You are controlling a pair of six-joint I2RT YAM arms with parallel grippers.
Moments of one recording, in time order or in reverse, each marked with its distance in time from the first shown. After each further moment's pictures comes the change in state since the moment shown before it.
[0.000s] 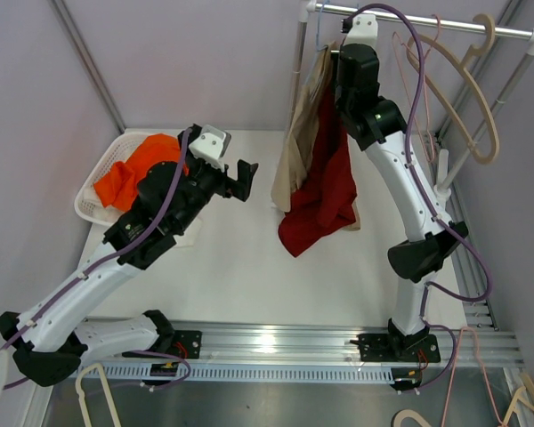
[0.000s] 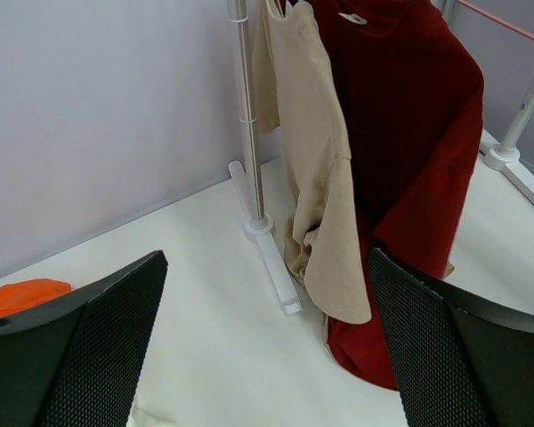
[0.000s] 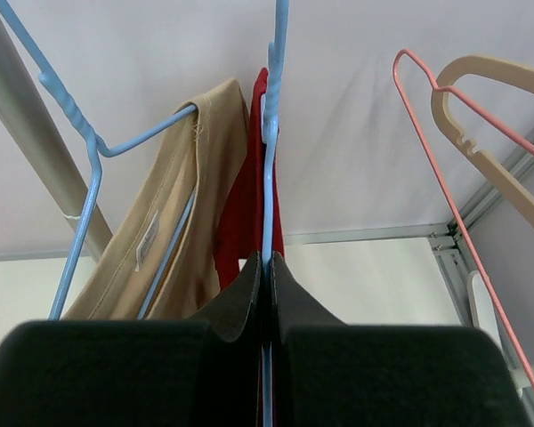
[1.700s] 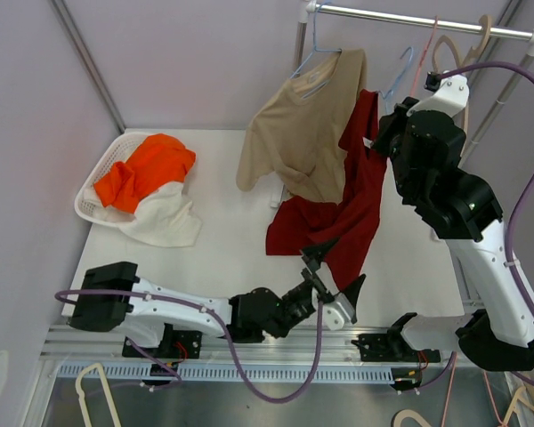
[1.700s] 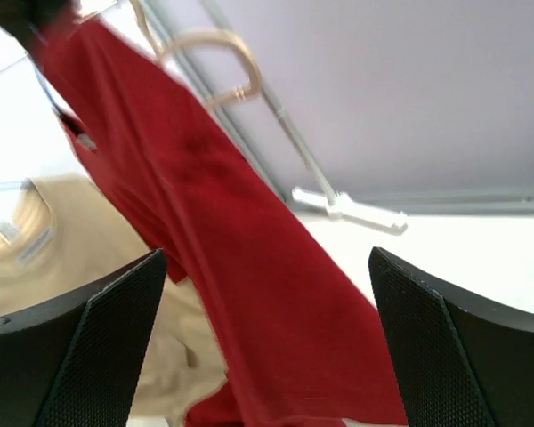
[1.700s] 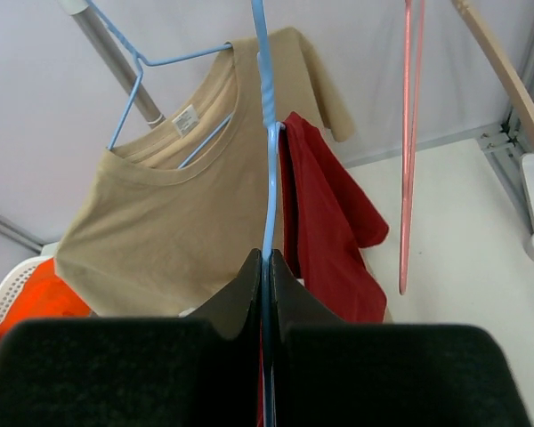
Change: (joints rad) left arm -0.811 0.395 -0.431 1.218 -0.252 0.686; right arm 0.174 -0.674 -0.513 -0.174 0.113 0.382
